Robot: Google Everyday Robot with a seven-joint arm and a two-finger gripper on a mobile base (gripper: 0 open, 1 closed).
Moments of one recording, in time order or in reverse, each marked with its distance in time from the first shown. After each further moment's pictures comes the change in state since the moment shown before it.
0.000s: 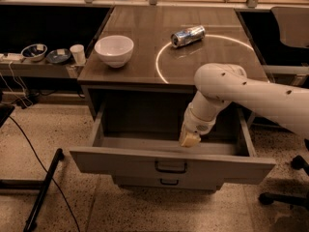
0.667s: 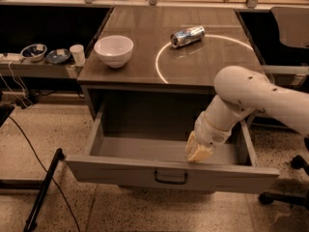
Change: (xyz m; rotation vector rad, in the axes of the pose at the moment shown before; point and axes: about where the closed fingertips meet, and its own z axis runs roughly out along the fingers) arm 0.001 0.068 -0.023 -0.108 -0.123 -0.065
